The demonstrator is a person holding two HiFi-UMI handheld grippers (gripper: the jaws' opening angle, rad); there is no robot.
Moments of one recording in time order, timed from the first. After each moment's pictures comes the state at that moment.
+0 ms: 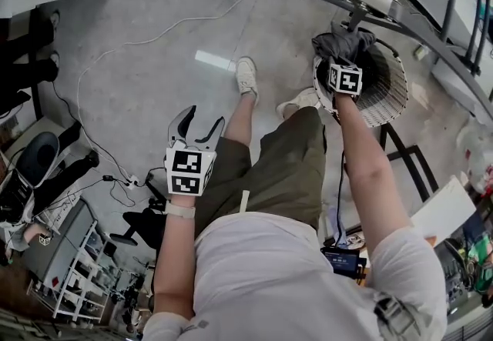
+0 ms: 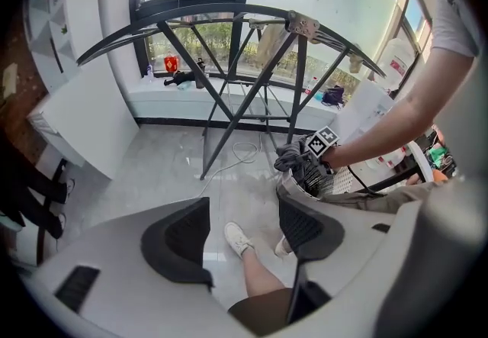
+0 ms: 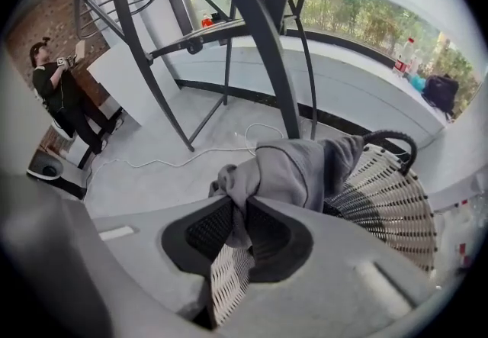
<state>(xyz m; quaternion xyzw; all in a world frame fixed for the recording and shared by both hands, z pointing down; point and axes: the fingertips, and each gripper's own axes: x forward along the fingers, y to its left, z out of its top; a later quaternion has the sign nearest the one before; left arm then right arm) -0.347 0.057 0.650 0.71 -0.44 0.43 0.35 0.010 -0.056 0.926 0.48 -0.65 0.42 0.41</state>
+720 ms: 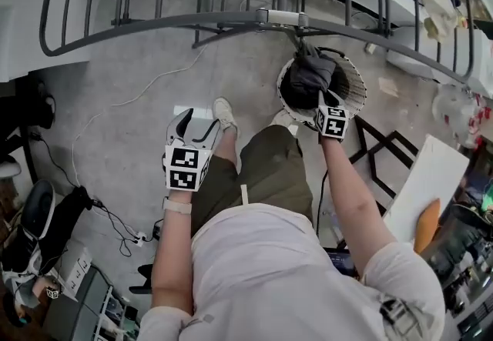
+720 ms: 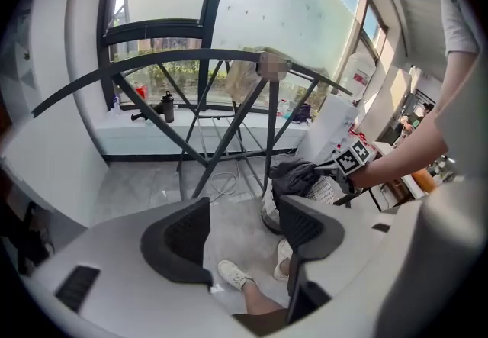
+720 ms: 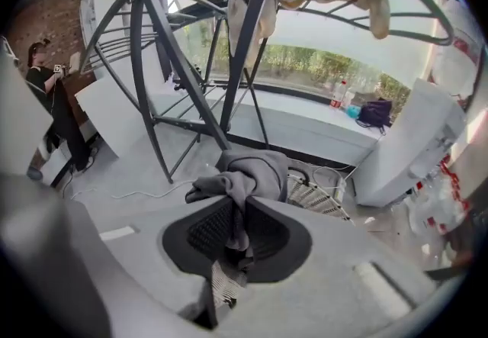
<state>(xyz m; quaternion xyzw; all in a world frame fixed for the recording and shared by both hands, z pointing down) -0.296 -0.025 0.594 0.81 -0.36 0.37 0.28 0.081 0.001 0.758 0.62 -0.61 0.35 0.34</state>
